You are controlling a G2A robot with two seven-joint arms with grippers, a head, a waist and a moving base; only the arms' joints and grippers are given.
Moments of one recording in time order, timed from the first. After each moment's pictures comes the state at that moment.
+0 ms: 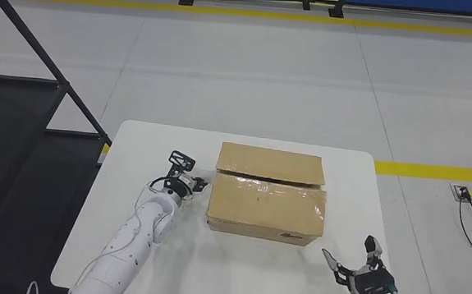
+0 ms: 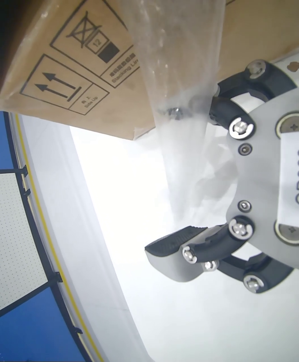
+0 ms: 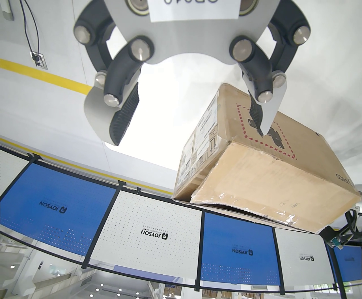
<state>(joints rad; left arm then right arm) 0.66 -1.35 -1.00 -0.71 1.28 -0.14 0.22 -1.70 -1.21 1.55 -1.74 -1.47 -0.14 -0.46</state>
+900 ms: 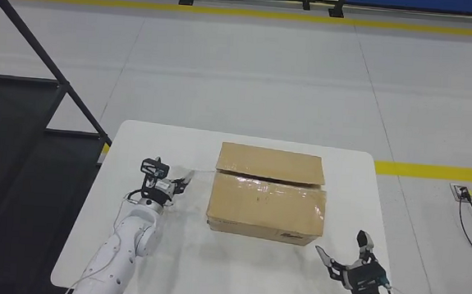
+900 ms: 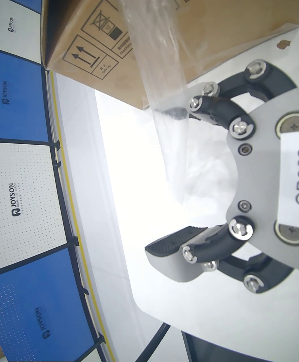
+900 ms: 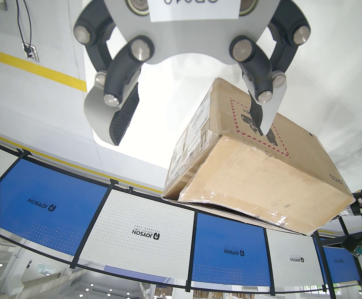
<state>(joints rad) 0.86 -1.28 -1.19 -0.94 1.32 -0.09 0.30 -1.64 -1.21 1.53 -1.70 -1.48 -0.17 -0.45</state>
